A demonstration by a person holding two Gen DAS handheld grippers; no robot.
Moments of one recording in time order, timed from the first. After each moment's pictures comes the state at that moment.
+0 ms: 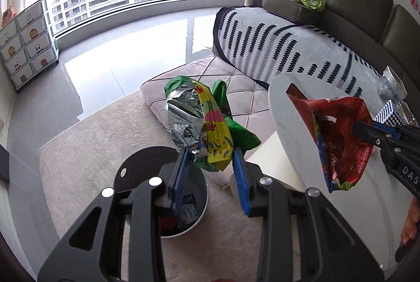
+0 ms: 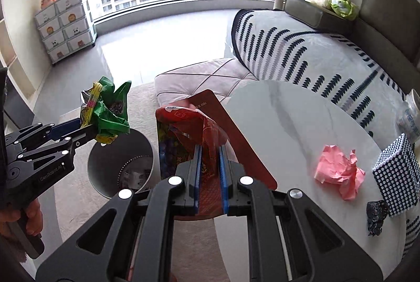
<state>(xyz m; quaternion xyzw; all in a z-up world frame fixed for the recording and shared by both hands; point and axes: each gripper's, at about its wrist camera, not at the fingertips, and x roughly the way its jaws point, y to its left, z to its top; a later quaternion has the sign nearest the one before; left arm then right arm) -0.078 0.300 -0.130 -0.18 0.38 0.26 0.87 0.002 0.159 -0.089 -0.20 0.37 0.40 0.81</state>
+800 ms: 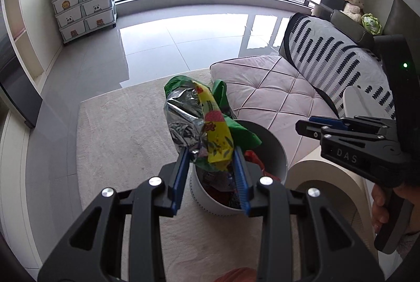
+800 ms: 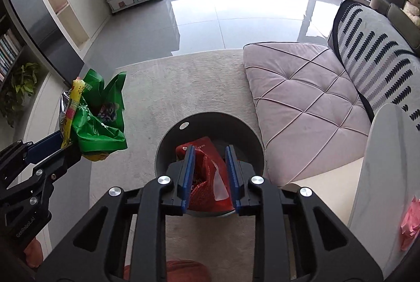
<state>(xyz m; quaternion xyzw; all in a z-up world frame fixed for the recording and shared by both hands) -0.199 0.365 -0.154 -0.24 0.38 0.38 0.81 -0.078 0.334 -0.161 -0.27 0.43 0.53 0.68</state>
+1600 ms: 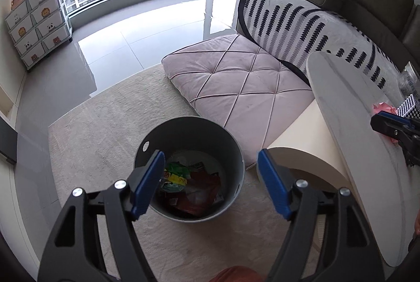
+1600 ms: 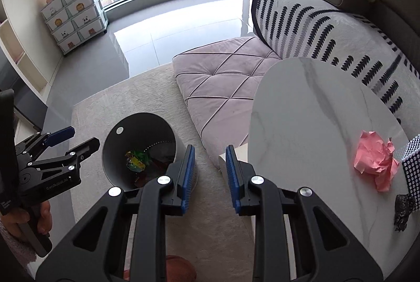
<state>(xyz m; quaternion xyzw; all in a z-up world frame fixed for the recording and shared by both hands) -0.098 0.323 -0.176 -0.19 0.43 0.27 0.84 0.005 0.176 -0.126 -0.19 0.43 0.40 0.79</state>
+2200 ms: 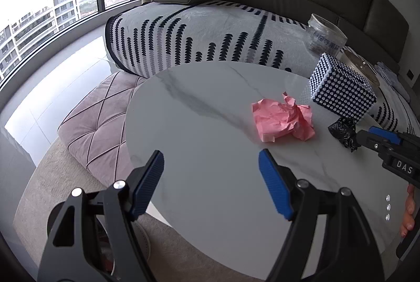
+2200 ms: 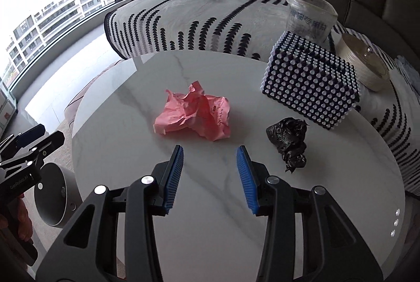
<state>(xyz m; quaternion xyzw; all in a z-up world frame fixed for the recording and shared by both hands) 0.099 0.141 -0.140 -0.07 0.40 0.03 0.91 0.111 -0.071 -0.112 -0.06 0.44 0.12 0.89</state>
